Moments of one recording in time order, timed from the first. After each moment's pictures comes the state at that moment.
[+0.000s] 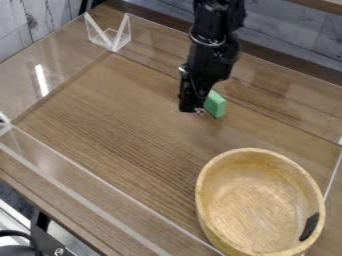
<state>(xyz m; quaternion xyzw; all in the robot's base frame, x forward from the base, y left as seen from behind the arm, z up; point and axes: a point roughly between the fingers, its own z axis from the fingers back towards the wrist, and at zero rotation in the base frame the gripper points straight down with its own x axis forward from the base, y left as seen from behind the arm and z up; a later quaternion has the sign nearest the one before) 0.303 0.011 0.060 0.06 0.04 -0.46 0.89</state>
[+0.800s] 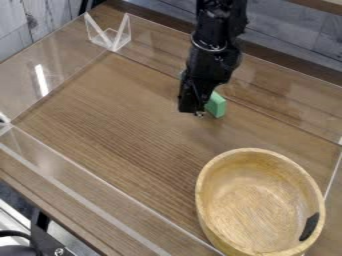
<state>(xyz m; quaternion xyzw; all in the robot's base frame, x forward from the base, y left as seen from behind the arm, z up) 0.306 0.014 0.053 0.08 0.05 -0.44 0.89</state>
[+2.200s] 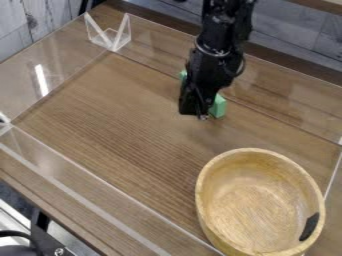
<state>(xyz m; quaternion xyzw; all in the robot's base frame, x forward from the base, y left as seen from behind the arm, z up) 0.306 0.012 0.059 0.10 0.05 -0.41 0.91</state>
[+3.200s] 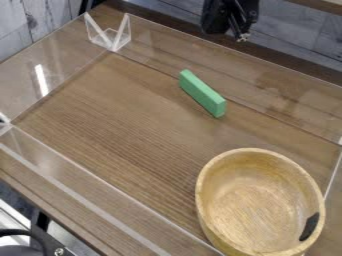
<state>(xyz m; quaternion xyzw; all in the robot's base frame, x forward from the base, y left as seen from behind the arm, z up) 0.317 -0.008 0.167 0.18 0.00 -0.34 0.92</state>
